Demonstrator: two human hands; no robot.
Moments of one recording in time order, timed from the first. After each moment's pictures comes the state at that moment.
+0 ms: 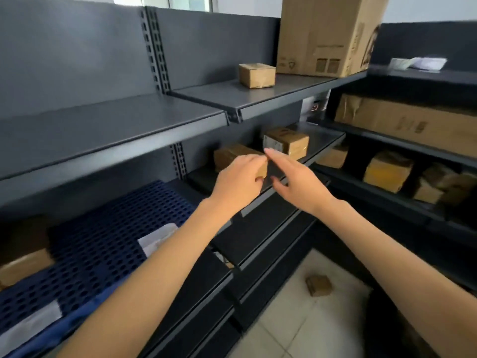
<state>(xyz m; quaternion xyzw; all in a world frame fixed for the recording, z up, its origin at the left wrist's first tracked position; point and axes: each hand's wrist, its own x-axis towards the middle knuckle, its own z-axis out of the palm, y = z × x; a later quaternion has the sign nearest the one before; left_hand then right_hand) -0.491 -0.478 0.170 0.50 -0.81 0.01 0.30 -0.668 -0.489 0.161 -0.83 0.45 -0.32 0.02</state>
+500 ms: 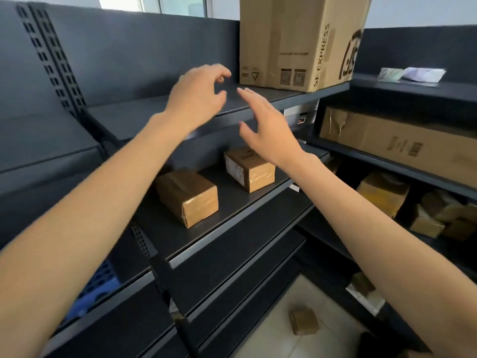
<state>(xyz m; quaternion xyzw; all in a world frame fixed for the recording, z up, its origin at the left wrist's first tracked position) -0.604 -0.693 0.309 0.52 -0.76 0.09 0.38 -0.781 -0.678 0.249 -0.81 0.39 -0.44 0.01</state>
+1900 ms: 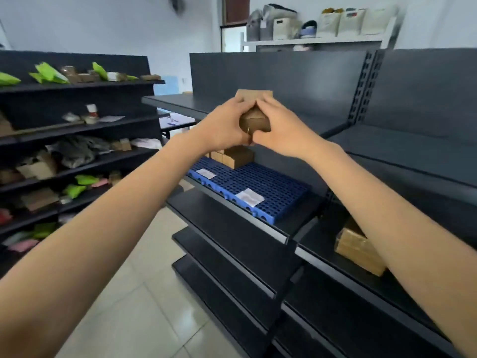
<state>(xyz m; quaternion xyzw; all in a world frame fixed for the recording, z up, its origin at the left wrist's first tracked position) -0.618 -0.420 0.324 0.91 -0.31 0.18 0.22 -0.648 -0.584 0.326 -0.93 -0.23 -0.19 0.21</state>
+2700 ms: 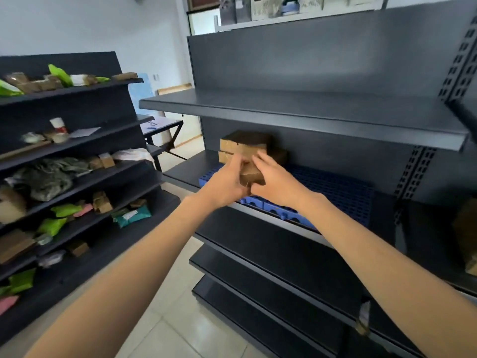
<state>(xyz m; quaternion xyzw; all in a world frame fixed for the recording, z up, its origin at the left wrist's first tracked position) -0.389 -0.242 0.168 0.89 -0.32 0.06 0.31 -0.434 -0.401 0.170 -0.96 -0.10 -0.09 0.26</state>
